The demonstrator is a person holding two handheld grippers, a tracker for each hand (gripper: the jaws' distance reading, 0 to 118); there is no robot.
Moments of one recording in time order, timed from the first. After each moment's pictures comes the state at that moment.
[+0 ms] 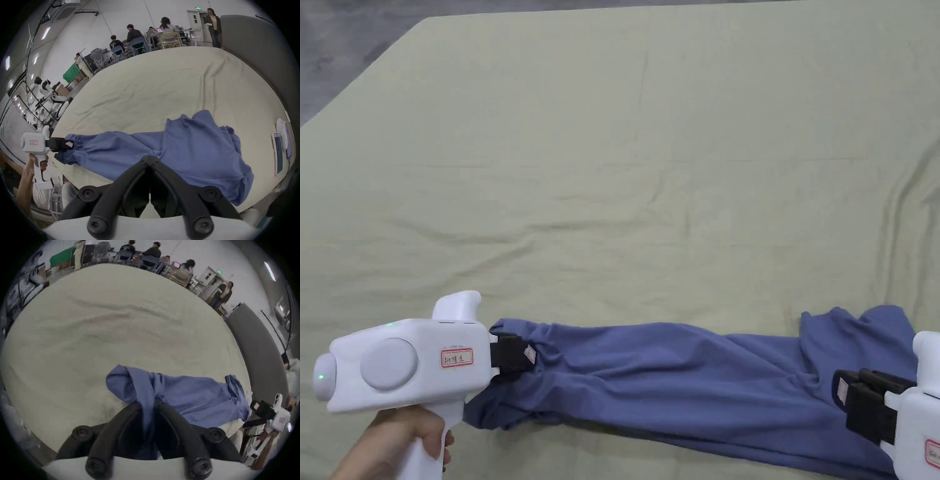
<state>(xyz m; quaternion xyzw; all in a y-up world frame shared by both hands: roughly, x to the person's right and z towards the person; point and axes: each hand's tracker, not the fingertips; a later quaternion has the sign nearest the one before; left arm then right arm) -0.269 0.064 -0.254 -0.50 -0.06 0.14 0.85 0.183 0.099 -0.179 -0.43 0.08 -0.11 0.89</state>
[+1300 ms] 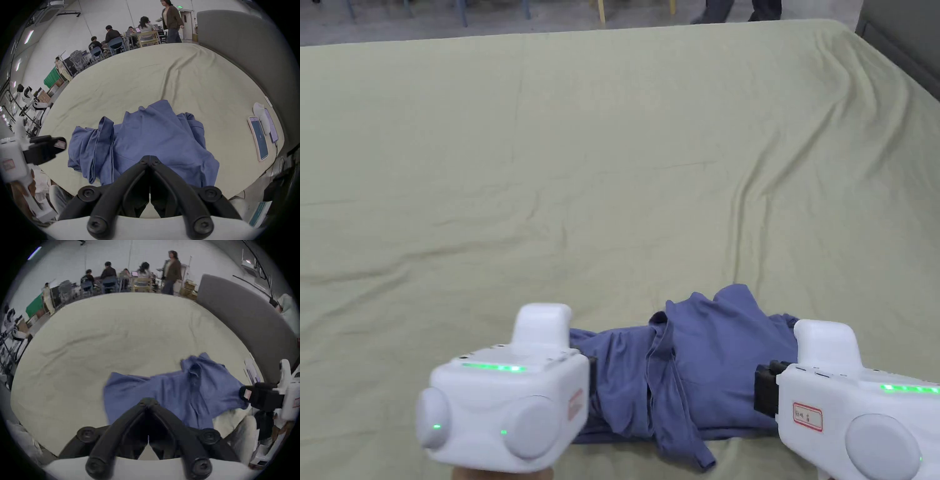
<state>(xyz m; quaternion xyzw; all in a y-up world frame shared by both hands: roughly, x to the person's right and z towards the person) -0.019 0.073 -0.216 -0.44 -0.14 -0.02 0.88 0.234 0.084 -0.154 -0.45 -0.02 -0.10 0.89</state>
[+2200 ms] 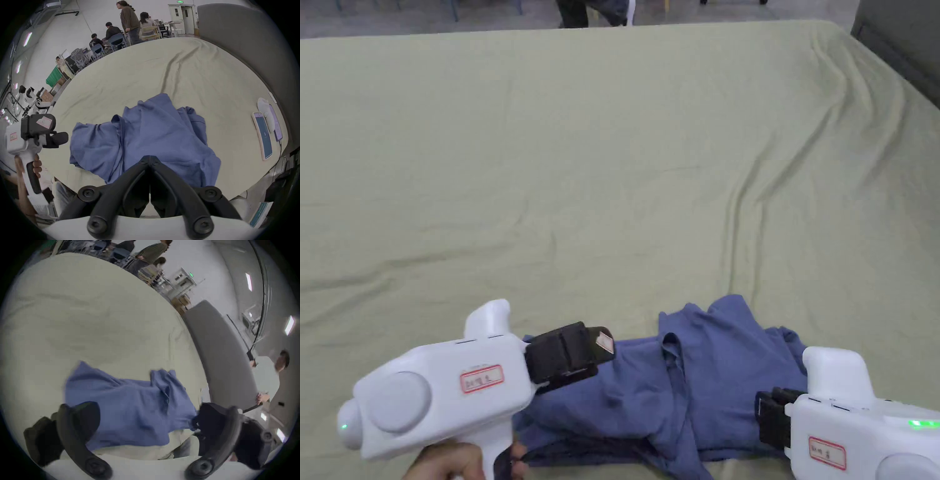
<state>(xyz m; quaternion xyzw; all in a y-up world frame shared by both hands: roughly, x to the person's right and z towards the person) -0.110 0.062 -0.260 -0.45 -0.24 0.29 0.81 0.245 0.078 -0.157 -0.46 0.01 -0.12 0.88</state>
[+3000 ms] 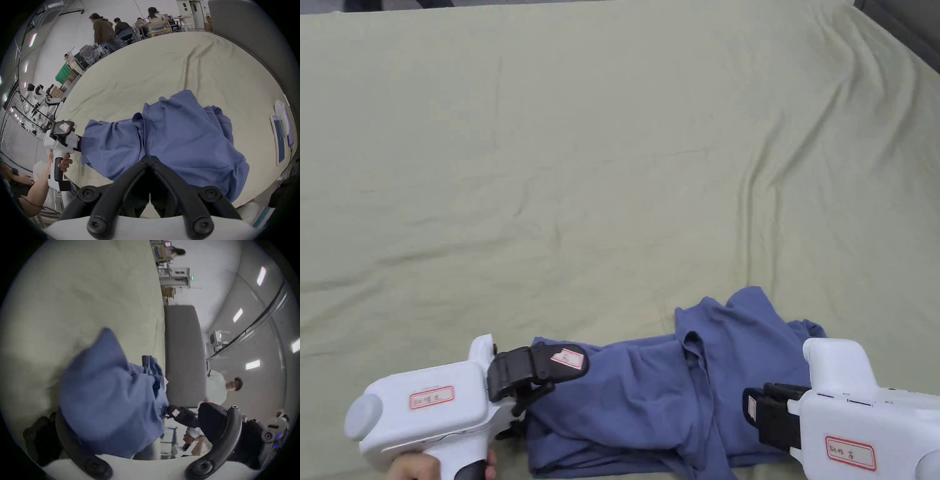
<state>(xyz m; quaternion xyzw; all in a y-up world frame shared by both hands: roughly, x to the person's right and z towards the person) -0.154 -0.060 -0.322 -0.51 -0.40 0.45 0.62 0.224 0.072 -0.182 -0.48 0.06 -0.14 0.86</state>
